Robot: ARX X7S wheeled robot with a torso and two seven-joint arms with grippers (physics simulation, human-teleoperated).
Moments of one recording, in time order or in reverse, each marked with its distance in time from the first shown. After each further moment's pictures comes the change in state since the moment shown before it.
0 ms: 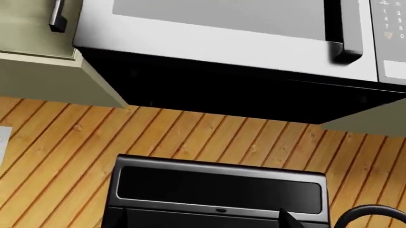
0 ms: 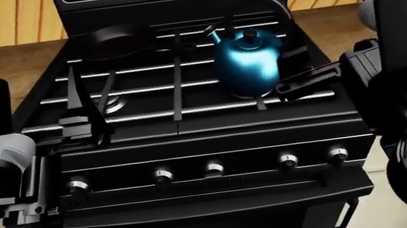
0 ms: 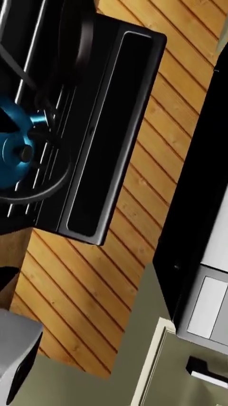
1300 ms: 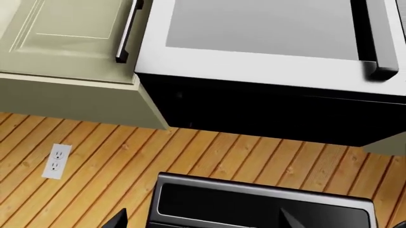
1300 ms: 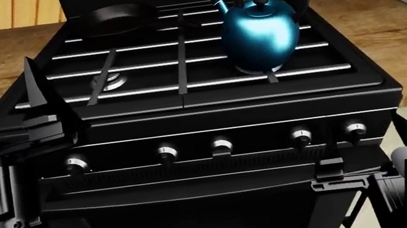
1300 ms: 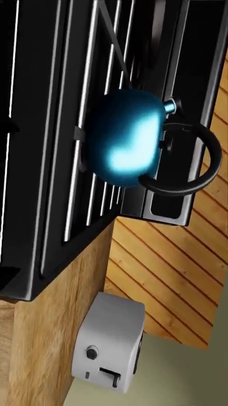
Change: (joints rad) left arm 0.027 0.009 -0.011 0.120 0.091 0.023 -0.139; right arm -0.895 0.219 -0.022 -0.072 -0.519 -0.647 0.041
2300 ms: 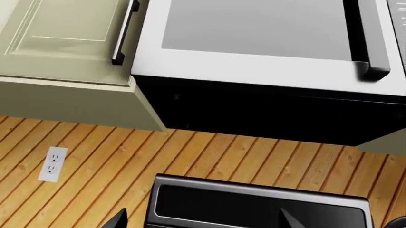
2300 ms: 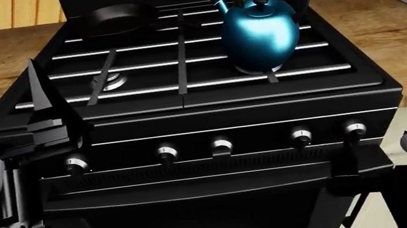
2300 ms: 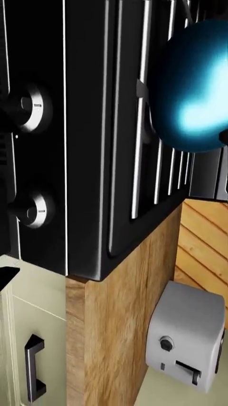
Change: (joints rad) left arm 0.013 -0.012 0.024 0.007 0.013 0.020 -0.010; right arm 0.030 0.080 0.062 0.058 0.370 0.060 0.038
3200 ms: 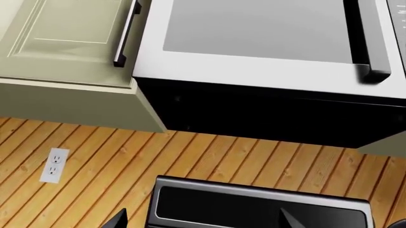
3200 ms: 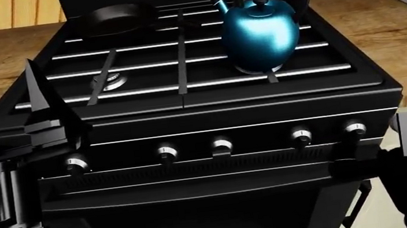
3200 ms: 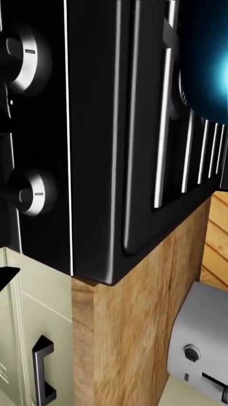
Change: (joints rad) left arm 0.004 -0.011 0.005 0.010 -0.004 0.005 -0.018; right arm 0.145 -0.070 -0.018 0.233 0.063 0.117 -0.143
